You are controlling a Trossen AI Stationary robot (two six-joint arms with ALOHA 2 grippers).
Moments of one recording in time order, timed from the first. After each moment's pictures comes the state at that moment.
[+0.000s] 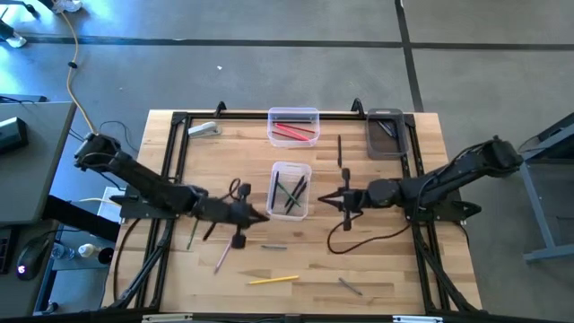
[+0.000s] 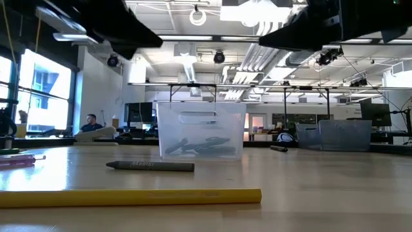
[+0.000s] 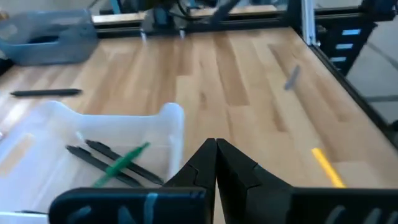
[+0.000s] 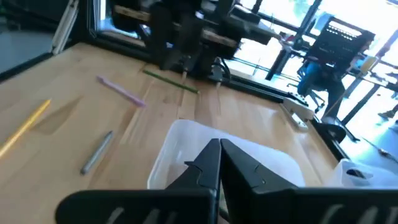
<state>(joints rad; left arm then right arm) -0.29 1.29 0.60 0.25 -0.35 -0.11 0.24 1.20 0.44 0.56 0.27 -0.26</state>
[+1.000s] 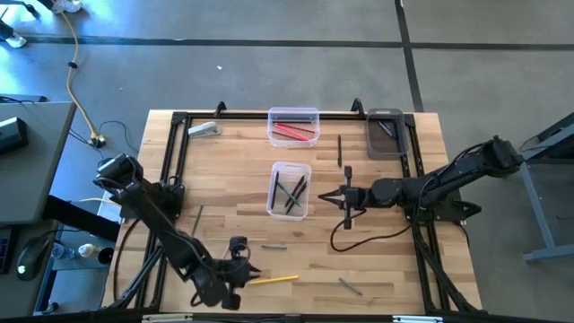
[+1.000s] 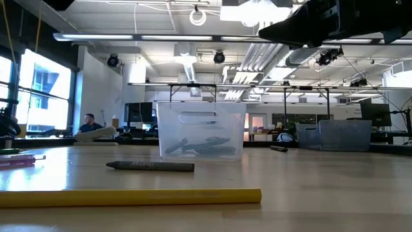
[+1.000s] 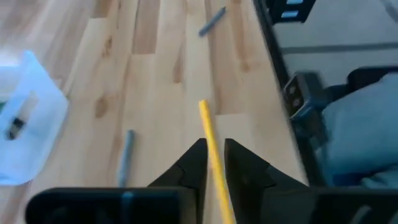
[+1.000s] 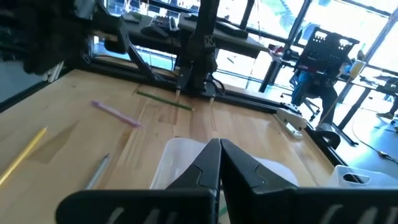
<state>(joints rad) -0.72 1.67 1.11 -0.29 -0.59 -0.54 0.24 1.20 0.43 0.66 0.29 -0.23</state>
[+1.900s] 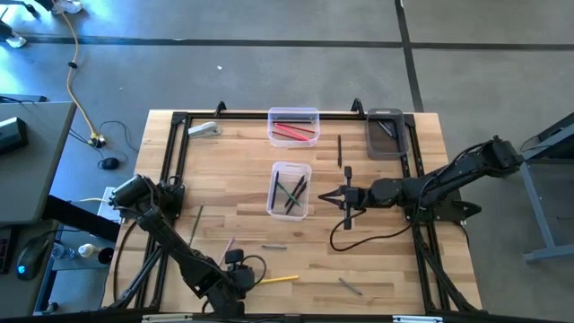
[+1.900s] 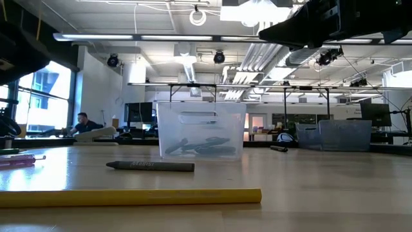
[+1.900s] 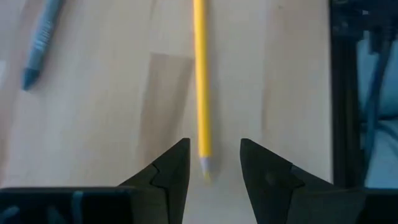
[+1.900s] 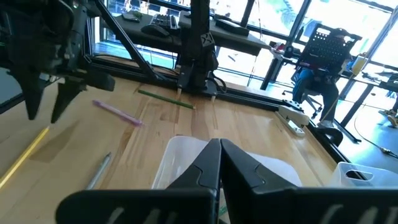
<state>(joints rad) -0.74 1.91 1.16 -0.42 -0.39 -0.88 0.24 1.20 0.43 0.65 0.29 -0.22</state>
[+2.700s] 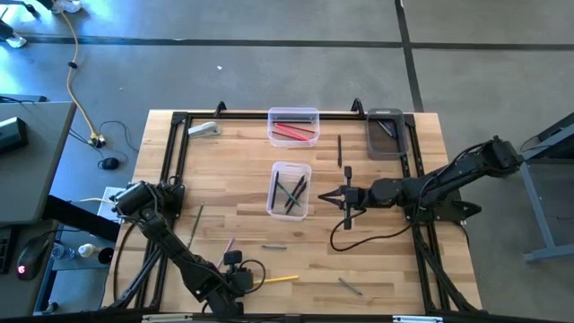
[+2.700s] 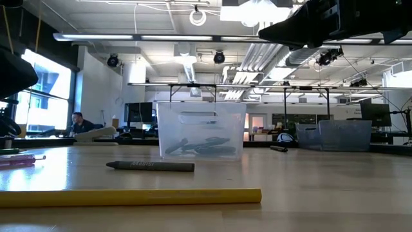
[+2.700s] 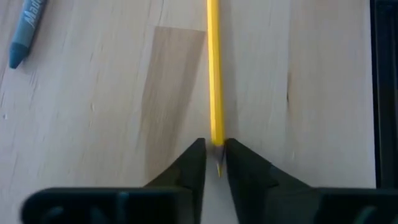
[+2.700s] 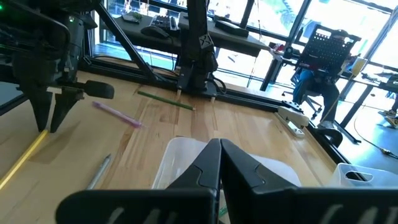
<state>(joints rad) -0.75 1.98 1.15 -0.42 -0.42 -0.92 0.24 1.20 0.43 0.65 0.29 -0.22</state>
